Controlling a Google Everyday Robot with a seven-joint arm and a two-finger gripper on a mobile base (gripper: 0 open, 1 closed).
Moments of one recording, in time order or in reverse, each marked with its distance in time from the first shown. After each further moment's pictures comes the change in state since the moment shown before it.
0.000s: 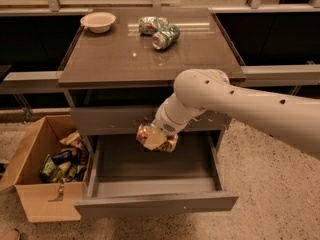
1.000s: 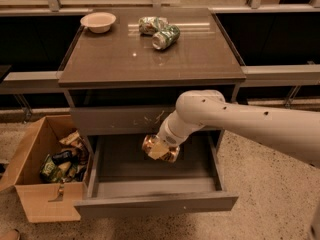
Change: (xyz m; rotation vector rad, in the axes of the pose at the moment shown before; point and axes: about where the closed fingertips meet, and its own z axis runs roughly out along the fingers) arm 0.043 -0.008 0.060 -0.015 0.020 0.075
